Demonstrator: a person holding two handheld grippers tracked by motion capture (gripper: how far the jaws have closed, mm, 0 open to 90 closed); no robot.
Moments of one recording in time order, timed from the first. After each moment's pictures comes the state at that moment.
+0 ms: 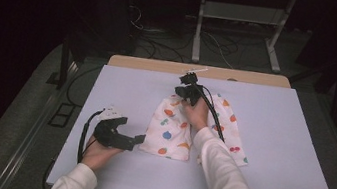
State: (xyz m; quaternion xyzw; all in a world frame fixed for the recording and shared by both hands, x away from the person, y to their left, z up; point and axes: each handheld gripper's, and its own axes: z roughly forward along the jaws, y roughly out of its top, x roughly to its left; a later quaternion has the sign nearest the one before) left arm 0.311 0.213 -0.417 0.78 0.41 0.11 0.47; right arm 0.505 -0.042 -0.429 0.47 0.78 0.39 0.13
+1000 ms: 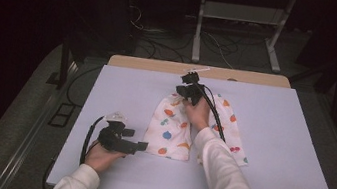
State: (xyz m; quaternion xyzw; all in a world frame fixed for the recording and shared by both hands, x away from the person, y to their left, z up) left arm 0.312 0.206 -0.436 0.80 0.42 0.02 0.43; right arm 0.503 -0.046 -0.425 0.48 0.77 0.39 0.13
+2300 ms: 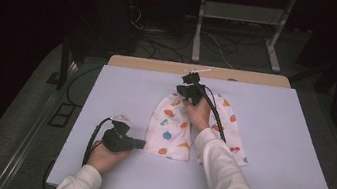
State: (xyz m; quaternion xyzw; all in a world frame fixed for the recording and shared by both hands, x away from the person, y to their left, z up) left arm 0.320 0.199 -0.447 0.82 0.41 -0.01 0.40; right arm 0.503 -0.049 -0.425 0.47 0.77 0.40 0.14
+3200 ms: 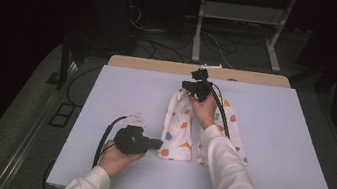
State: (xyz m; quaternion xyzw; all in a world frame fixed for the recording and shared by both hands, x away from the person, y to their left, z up) left arm 0.300 0.154 -0.408 0.83 0.31 0.00 0.46; right arm 0.511 -0.071 -0.415 0.49 0.74 0.44 0.12
